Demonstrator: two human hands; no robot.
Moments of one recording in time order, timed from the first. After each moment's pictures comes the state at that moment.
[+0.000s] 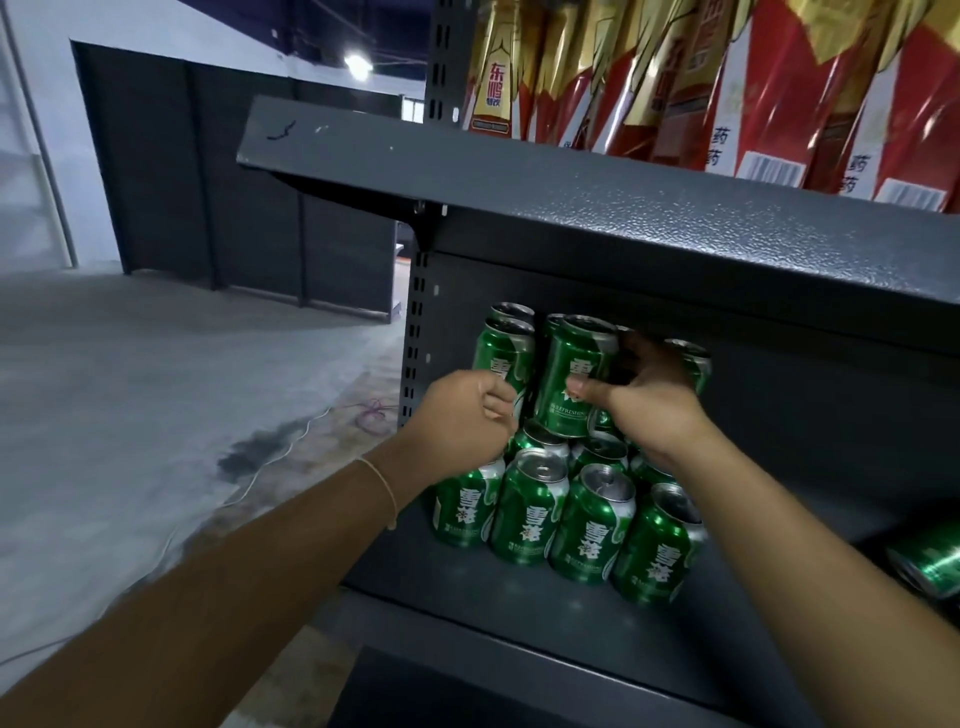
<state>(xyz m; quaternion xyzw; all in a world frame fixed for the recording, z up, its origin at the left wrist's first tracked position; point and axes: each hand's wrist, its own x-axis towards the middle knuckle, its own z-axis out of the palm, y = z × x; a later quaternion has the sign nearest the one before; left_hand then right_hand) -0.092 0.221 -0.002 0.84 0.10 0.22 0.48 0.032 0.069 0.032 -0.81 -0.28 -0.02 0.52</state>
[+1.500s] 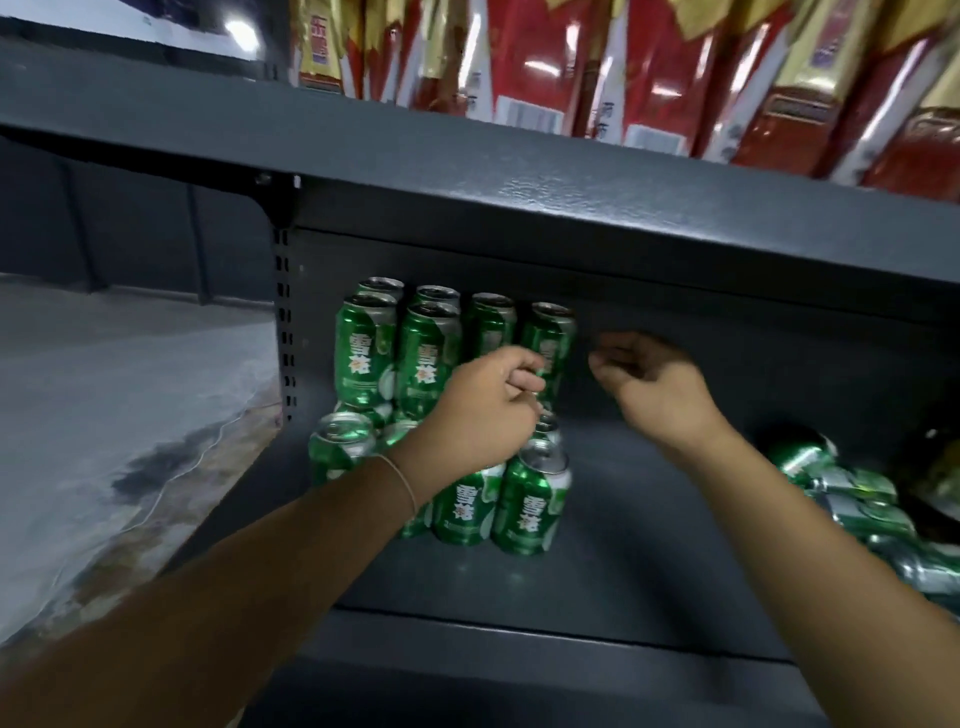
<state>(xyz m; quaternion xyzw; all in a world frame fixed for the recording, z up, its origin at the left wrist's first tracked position) -0.033 0.093 0.006 0.81 0.00 0.21 0.55 0.074 -0.061 0.021 -0.80 -0.27 -0.10 0.53</state>
